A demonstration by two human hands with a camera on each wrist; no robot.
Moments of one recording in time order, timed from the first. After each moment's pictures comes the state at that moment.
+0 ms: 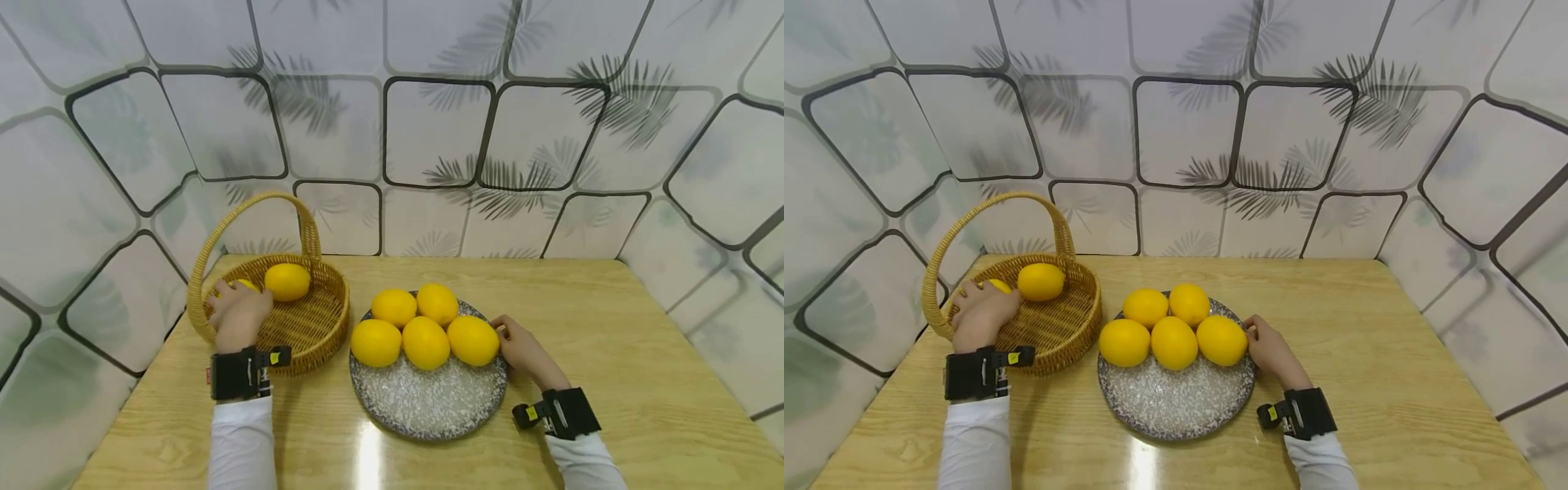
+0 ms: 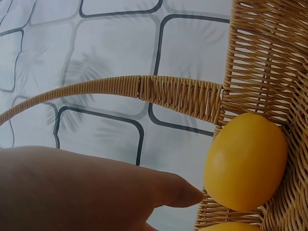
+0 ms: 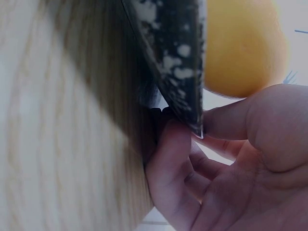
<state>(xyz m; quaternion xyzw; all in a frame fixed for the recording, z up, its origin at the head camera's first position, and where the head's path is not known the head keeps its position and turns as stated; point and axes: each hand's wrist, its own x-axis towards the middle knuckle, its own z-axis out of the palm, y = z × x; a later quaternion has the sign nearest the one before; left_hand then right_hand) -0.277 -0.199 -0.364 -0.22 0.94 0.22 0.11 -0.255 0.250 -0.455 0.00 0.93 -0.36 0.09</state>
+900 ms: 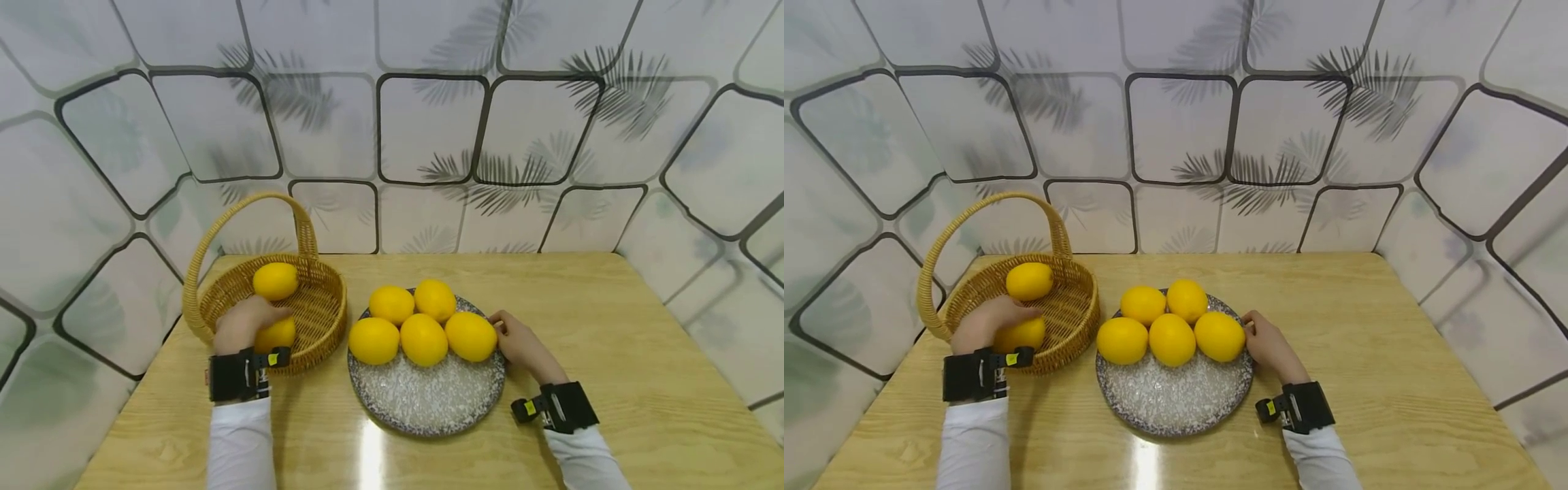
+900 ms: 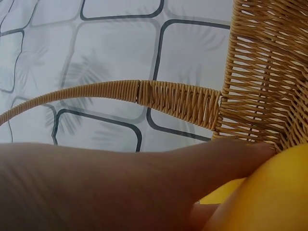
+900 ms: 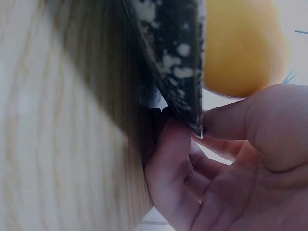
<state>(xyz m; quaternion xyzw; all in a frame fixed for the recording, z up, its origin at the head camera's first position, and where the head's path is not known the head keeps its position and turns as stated) -0.263 -0.194 -0.360 -0.10 0.96 0.19 0.18 -0.259 0.252 -0.455 0.01 0.92 -0.37 0.11</state>
